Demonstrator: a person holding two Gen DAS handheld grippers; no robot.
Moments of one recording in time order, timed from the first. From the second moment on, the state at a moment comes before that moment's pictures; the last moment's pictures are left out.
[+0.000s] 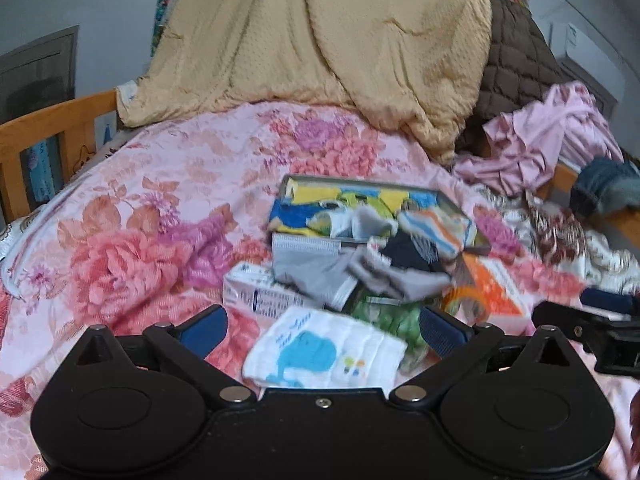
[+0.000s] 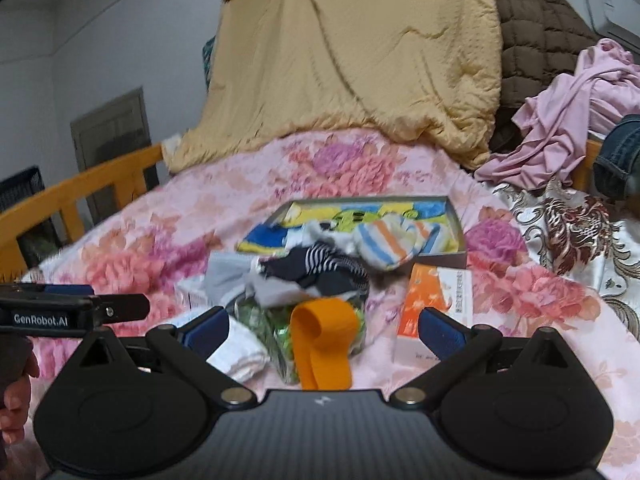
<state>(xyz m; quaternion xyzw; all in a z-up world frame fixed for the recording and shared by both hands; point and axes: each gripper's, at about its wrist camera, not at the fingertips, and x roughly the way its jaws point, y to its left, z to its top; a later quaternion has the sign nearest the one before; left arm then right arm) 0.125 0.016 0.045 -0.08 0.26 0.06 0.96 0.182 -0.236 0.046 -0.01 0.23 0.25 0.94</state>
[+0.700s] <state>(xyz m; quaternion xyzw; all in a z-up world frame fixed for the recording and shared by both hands) 0.150 0.014 -0.019 0.01 0.33 0.02 0.94 0.204 -0.218 0.004 -0.06 0.31 0.22 0.92</state>
